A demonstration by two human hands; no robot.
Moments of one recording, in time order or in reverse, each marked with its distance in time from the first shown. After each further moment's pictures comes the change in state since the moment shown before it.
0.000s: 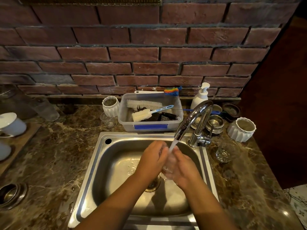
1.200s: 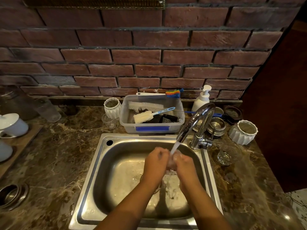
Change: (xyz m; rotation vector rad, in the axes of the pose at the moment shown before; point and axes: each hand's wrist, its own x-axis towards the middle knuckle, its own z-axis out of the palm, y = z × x) left_hand -0.005 0.013 0.015 -0.354 0.046 -0.497; right_hand 0.005 0.007 0.002 -0.446 0.142 -0.286
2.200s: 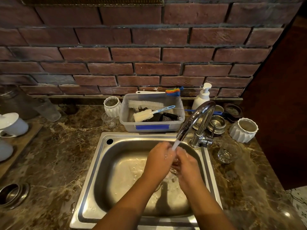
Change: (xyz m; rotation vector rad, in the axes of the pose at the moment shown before) left_hand 0.008 0.004 0.003 0.224 -0.048 0.260; right_hand -0.002 0.004 -0.004 0.330 0.045 0.103
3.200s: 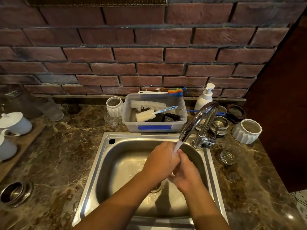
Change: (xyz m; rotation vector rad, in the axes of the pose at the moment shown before) left_hand 0.002 0.011 -0.011 0.339 -0.088 0.170; right_hand 0.005 0.002 0.007 0.265 -0.034 0.303
